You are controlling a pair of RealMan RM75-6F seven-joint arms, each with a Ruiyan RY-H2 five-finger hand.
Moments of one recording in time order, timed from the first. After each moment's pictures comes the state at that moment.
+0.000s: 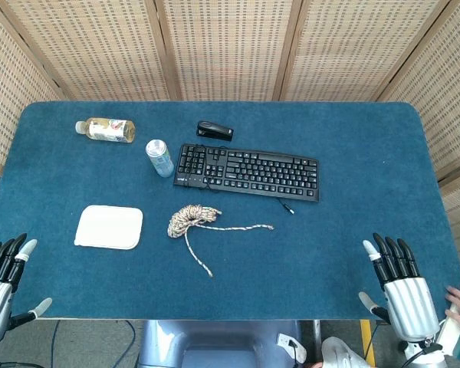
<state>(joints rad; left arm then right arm) 0.08 -1.04 0.07 -1.90 1.75 1.65 0.21 -0.03 -1.21 0.00 -1.78 -1.81 1.63 -0.33</state>
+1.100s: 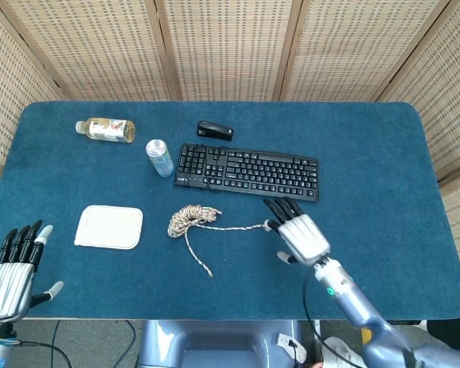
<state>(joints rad) 0.01 -1.17 -0.03 -1.89 1.59 1.54 0.41 0.54 -1.44 0.27 -1.71 -1.35 0.92 -0.50</state>
